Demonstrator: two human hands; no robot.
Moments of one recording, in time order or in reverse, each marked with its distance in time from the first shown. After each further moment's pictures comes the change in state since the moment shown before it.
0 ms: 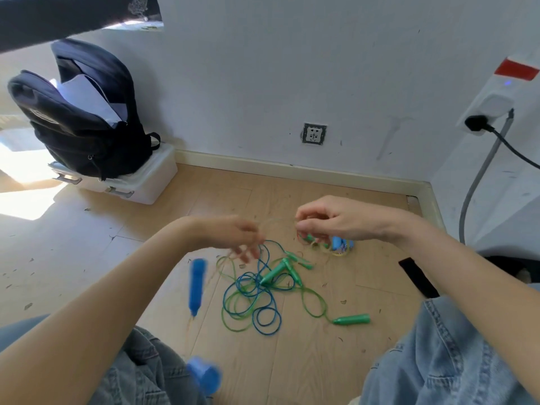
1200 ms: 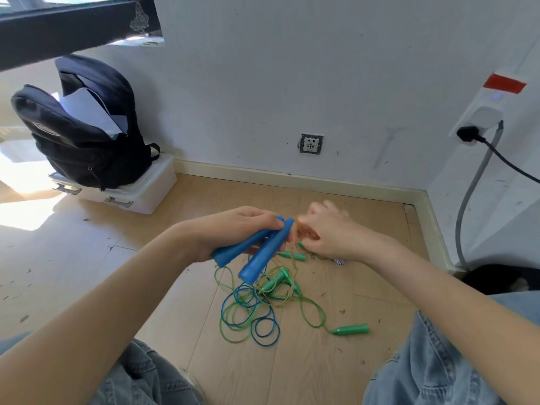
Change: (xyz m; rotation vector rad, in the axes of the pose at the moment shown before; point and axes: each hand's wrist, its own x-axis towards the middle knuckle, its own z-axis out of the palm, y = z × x) left_hand -0.014 0.026 -0.002 -0.591 0.002 0.266; right_hand 0.011 0.011 0.016 -0.485 0.190 0.187
